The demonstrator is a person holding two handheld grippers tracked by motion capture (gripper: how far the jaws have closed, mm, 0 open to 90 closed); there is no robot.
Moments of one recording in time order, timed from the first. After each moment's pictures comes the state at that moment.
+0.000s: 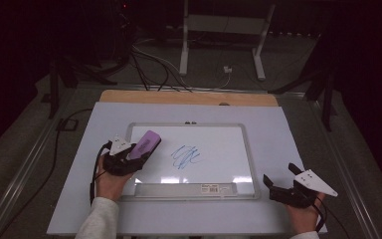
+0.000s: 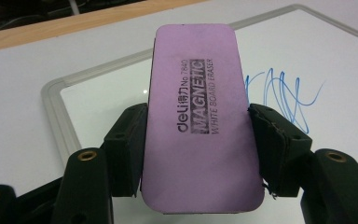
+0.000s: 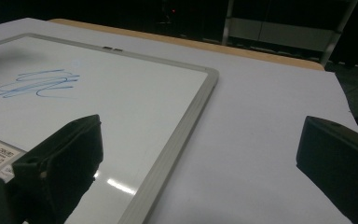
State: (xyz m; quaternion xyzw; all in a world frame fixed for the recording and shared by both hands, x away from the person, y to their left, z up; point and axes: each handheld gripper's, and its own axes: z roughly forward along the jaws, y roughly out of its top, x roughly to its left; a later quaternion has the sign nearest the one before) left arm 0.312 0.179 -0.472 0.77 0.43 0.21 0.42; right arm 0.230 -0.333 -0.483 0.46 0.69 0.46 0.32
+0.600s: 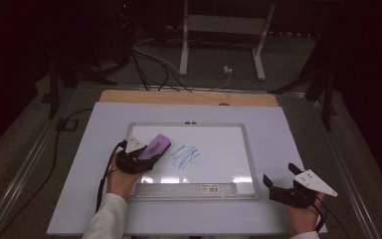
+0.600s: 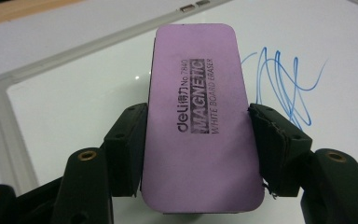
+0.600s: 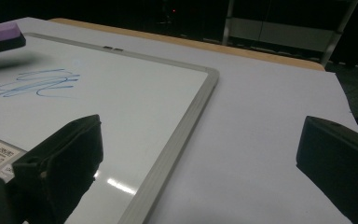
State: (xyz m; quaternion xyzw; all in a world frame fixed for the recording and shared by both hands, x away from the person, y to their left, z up) left arm 0.328 0.152 -0.491 0.80 0.42 0.18 0.39; right arm 0.230 -0.332 -0.483 0.45 0.69 0.46 0.32
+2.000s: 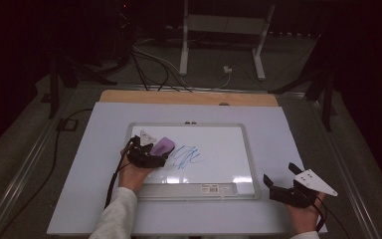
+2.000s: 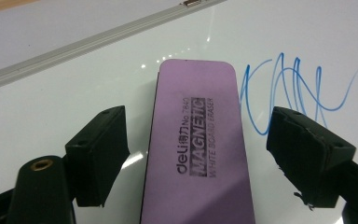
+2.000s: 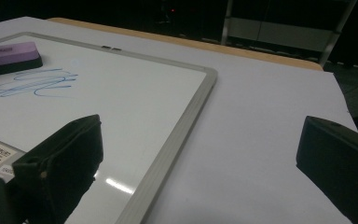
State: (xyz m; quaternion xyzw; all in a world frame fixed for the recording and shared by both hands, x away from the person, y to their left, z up) left arm 0.351 0.126 -0.498 0.80 0.44 0.18 0.37; right arm 0.231 -0.333 -0.483 0.46 0.69 0.46 0.32
